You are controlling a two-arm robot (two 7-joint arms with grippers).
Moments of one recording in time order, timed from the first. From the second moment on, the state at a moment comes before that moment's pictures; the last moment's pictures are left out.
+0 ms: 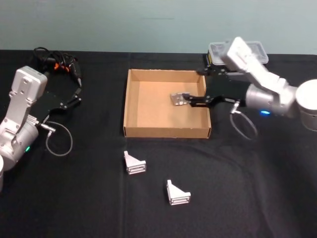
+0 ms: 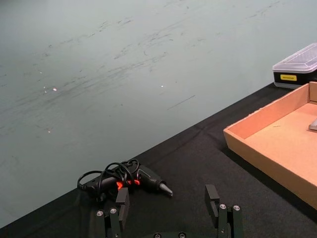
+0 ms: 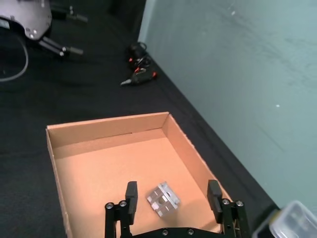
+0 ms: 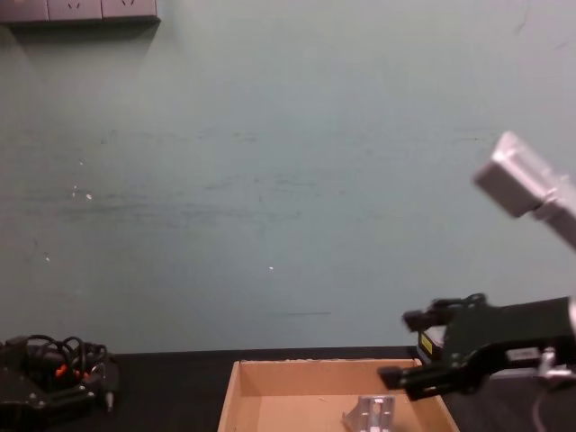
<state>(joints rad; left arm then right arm) -0.20 0.60 0.45 -1.41 -0.25 -0.12 0.03 0.60 0.45 -0.58 -1.19 0.10 -0.02 0.65</state>
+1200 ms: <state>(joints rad) -0.20 0.60 0.45 -1.41 -0.25 -0.12 0.03 0.51 0.75 -0.57 -1.36 0.40 -0.17 1.15</state>
